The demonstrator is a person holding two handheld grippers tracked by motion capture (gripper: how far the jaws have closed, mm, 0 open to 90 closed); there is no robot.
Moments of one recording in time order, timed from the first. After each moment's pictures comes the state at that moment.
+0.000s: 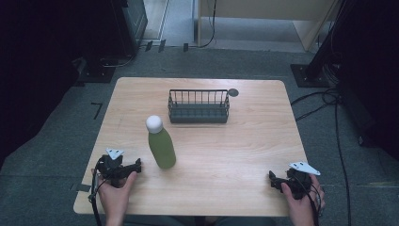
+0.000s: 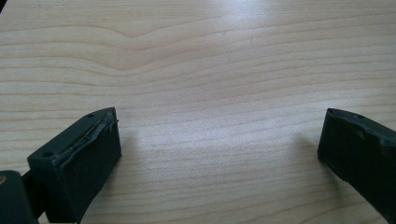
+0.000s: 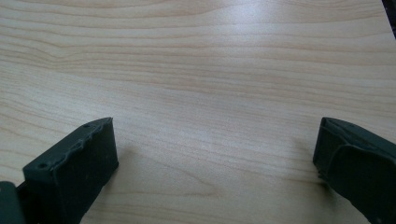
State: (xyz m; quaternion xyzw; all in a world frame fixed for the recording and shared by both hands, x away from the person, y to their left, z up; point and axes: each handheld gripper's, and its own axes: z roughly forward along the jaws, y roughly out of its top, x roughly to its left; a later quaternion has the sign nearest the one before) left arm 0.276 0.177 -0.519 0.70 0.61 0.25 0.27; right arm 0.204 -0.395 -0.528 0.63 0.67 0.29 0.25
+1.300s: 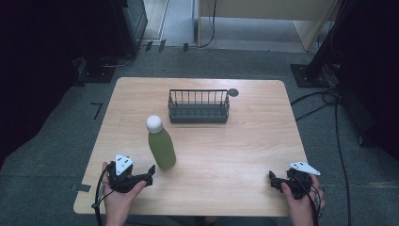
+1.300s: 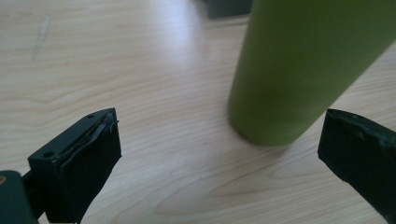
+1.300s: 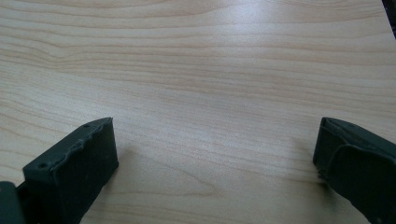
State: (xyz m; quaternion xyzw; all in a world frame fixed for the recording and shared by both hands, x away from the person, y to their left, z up) left arm 0.227 0.128 -0.464 0.73 0.51 0.23 0.39; right arm 0.204 -0.395 -0.528 0.63 0.67 0.29 0.25
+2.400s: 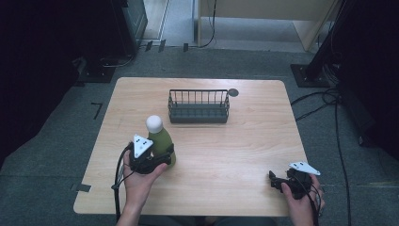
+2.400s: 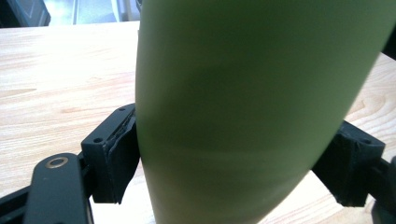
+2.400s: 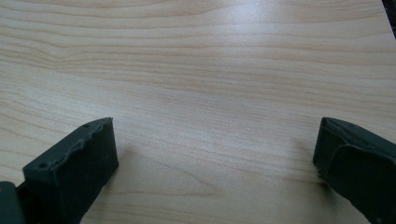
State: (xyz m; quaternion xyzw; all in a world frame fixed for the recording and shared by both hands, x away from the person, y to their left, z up) left arm 0.259 0.073 -0.427 0.71 0.48 0.24 0.45; right arm 0.204 -0.395 -0.528 0.63 0.67 0.29 0.25
